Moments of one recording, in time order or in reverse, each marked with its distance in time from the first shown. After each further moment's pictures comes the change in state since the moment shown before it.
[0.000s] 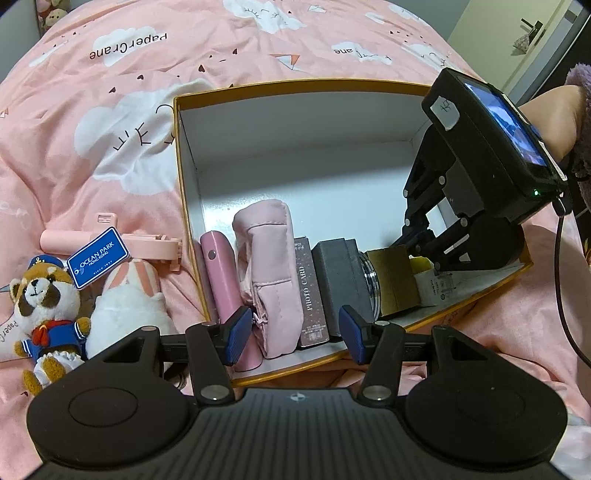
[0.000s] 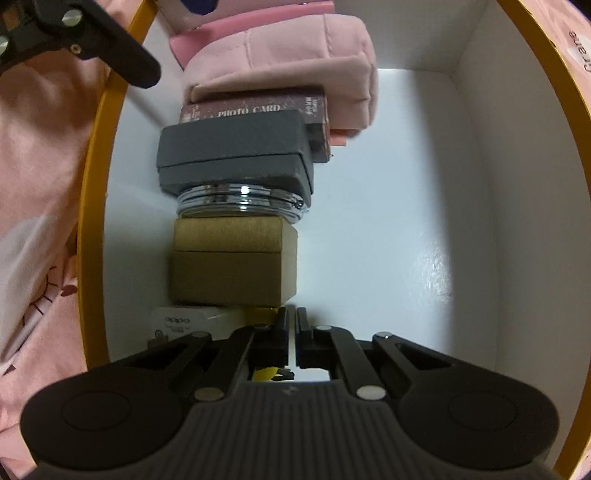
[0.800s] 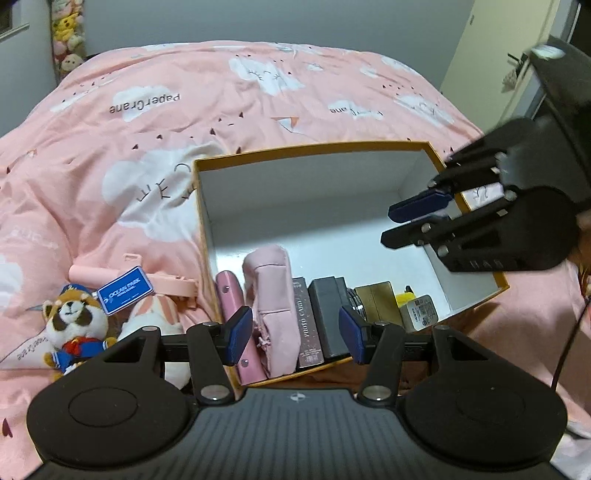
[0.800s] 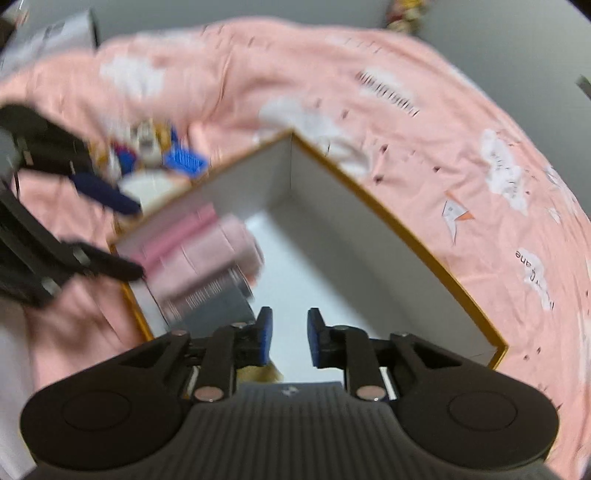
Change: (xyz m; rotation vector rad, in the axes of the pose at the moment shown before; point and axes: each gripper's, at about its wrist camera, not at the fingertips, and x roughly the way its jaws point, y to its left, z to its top) left arm -0.047 -0.002 -0.016 0.005 -0.202 0.018; right arm -0.120 0.047 -0.014 0.550 -0.468 -0.328
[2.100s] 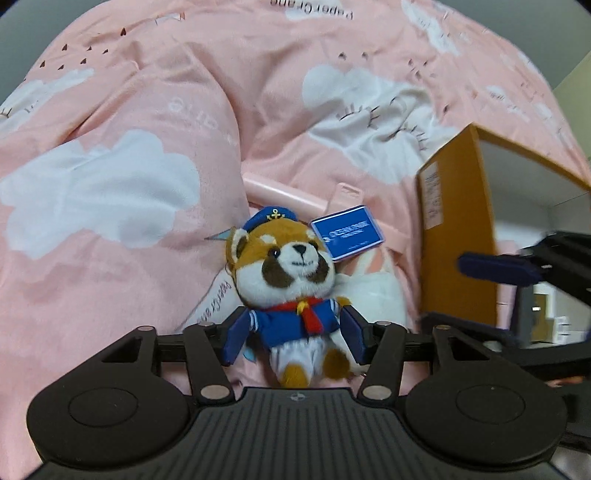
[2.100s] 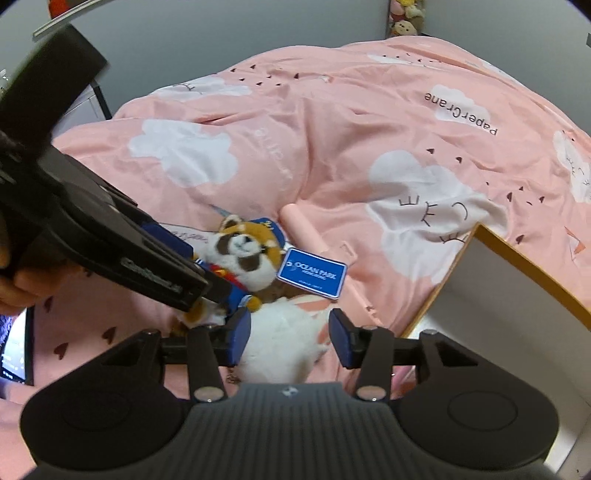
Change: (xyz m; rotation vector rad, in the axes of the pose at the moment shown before) left arm 0.027 0.191 -0.004 -0.290 0.263 0.155; right arm 0.081 0.112 0.108 0.150 -0.058 0.140
